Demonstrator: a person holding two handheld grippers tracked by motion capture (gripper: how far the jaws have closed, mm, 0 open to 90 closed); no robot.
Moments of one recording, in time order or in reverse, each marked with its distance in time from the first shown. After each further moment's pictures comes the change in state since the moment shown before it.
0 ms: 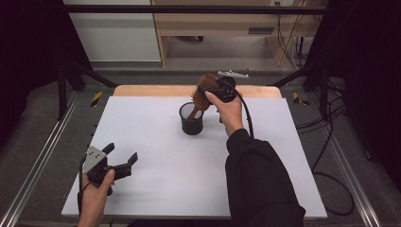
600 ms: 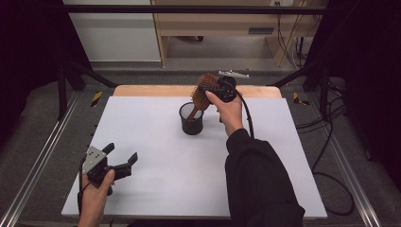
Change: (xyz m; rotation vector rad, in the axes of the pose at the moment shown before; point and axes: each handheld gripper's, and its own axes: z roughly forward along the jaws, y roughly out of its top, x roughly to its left) left arm 0.000 0.000 0.000 -0.002 0.001 0.001; right arm -0.001 0.000 0.000 -0.013 0.010 0.001
